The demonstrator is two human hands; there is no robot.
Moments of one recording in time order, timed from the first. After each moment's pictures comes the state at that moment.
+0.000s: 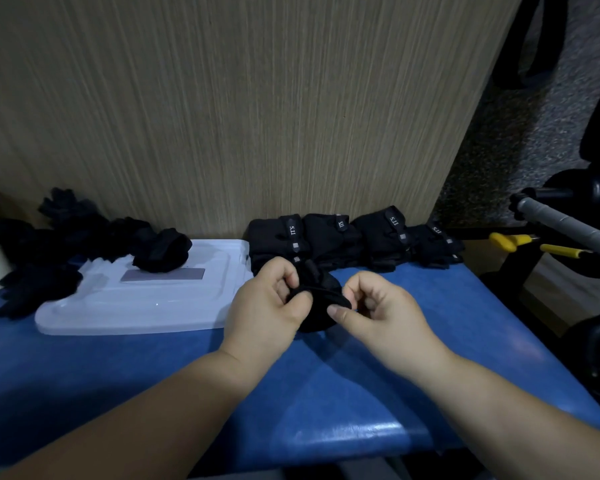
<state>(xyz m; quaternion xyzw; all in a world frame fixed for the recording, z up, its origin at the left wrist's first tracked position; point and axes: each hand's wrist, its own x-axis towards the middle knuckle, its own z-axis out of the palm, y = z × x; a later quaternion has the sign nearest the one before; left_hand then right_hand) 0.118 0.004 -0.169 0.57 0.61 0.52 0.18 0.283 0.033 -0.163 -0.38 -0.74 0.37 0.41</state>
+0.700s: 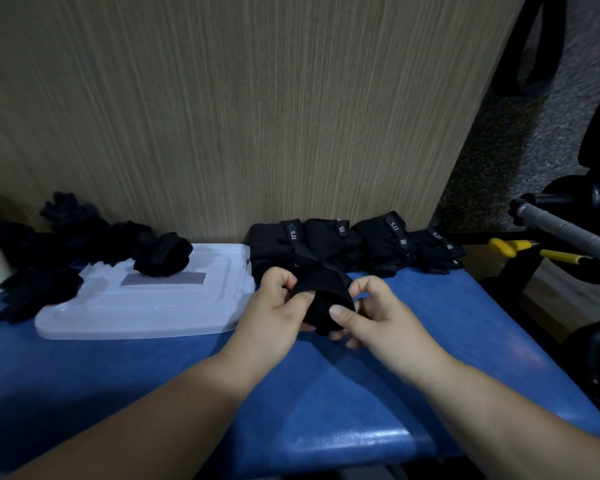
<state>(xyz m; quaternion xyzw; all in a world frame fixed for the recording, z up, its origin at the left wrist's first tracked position) 0.123 0.009 -0.166 0.49 0.56 0.55 0.38 0.281 0.038 -0.166 -0.41 -0.65 0.52 0.37</state>
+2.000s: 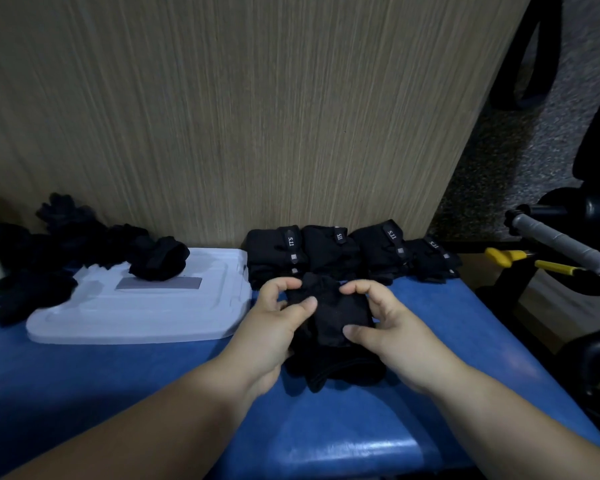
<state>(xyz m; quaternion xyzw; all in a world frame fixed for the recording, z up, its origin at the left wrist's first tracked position) 0.128 0.008 -0.168 0.35 0.50 0.57 0.55 0.298 0.045 -0.169 -0.38 -0.65 0.54 0.37</state>
